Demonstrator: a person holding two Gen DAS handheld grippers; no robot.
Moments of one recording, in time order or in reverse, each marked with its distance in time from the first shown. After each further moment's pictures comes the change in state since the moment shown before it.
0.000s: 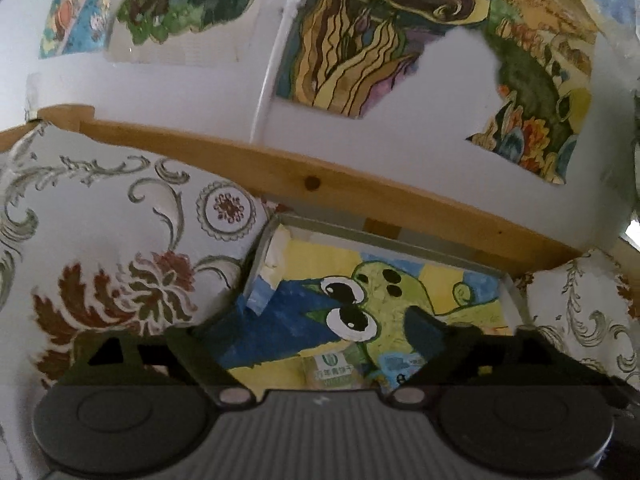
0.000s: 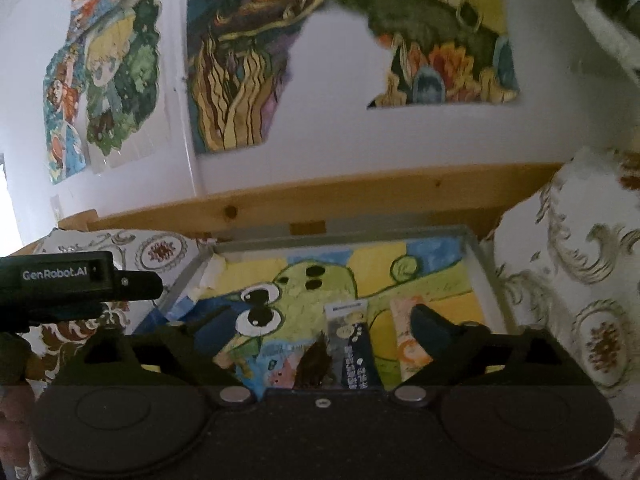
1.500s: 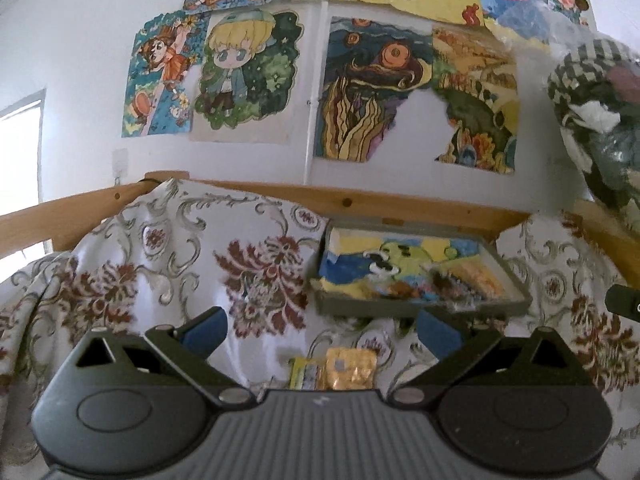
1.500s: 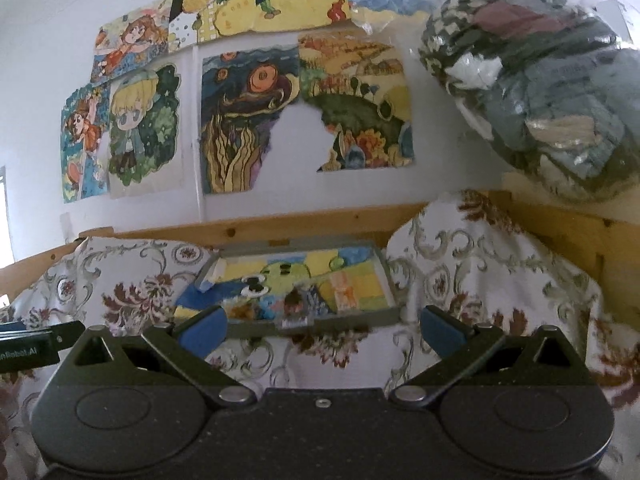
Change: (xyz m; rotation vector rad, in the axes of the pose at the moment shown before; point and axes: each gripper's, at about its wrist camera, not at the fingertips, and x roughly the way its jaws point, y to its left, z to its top) left arm -0.238 0.033 -0.123 0.154 -0.179 0.081; right arm -0.267 0.048 -0.075 0.001 -0.123 -0.181
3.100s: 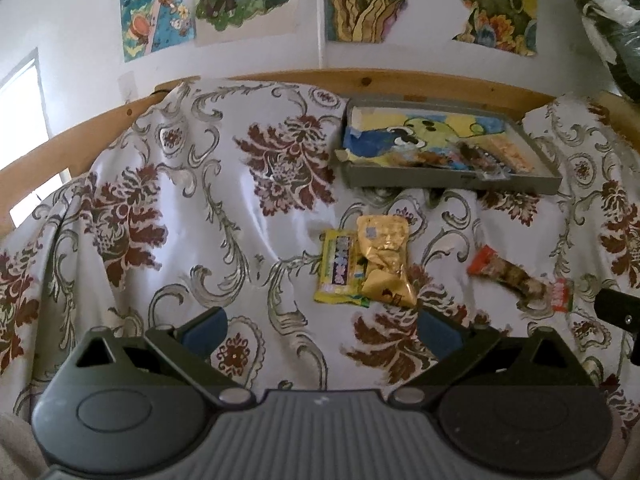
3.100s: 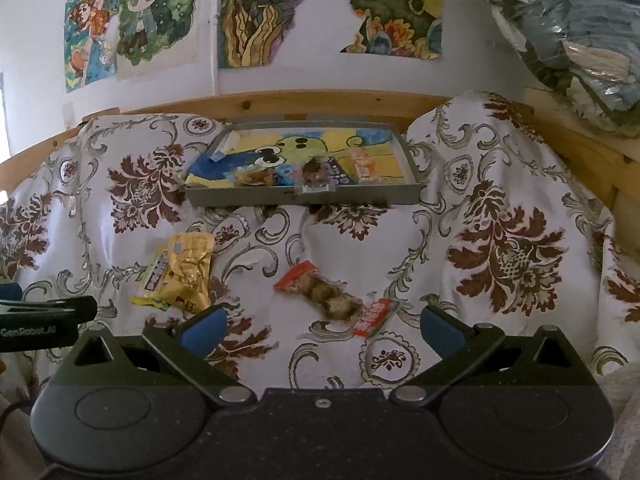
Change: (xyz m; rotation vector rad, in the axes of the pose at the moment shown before) left arm 0.005 0.002 -0.031 0.081 0.342 0.089; right arm 0.009 0.034 -0.043 -0.102 0.335 -0.009
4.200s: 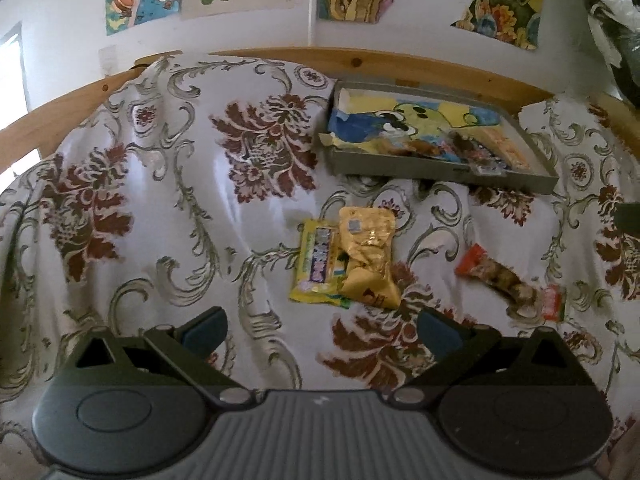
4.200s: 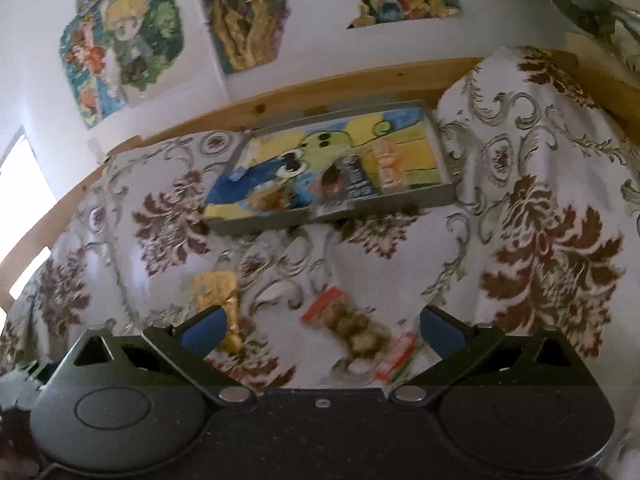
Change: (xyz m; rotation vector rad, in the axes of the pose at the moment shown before) left arm 0.030 -0.003 0.012 -0.029 0.057 -0.075; right arm 0.052 -0.071 0.075 0.142 0.130 0.228
